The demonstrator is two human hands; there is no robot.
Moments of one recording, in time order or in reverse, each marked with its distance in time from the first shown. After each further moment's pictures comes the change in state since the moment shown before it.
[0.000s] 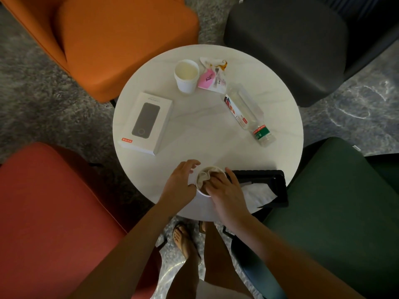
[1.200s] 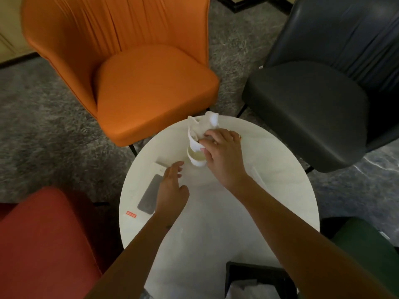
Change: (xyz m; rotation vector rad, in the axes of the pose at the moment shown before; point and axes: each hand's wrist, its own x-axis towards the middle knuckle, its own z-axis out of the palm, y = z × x) left_hand 0.140 0.061 -0.087 -0.047 0.507 -0.172; right_hand 0.274 0.065 -0.087 0.083 0.298 -0.102
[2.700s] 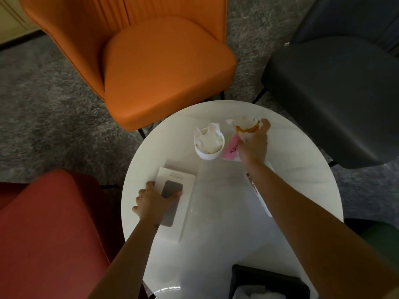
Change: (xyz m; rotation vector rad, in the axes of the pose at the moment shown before) left_hand 0.006 -0.068 -0.009 0.425 -0.097 -0.580; right_hand 0.001 0.076 0.079 0.485 -0.006 0.980
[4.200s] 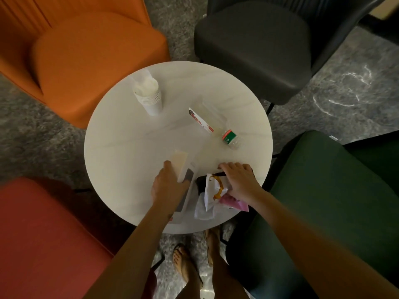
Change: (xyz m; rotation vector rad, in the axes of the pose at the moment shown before) left_hand -0.172 -0.017 0.054 0.071 -0.122 0.584; right_hand -0.221 0.180 -0.134 -0.810 -0.454 -0.428
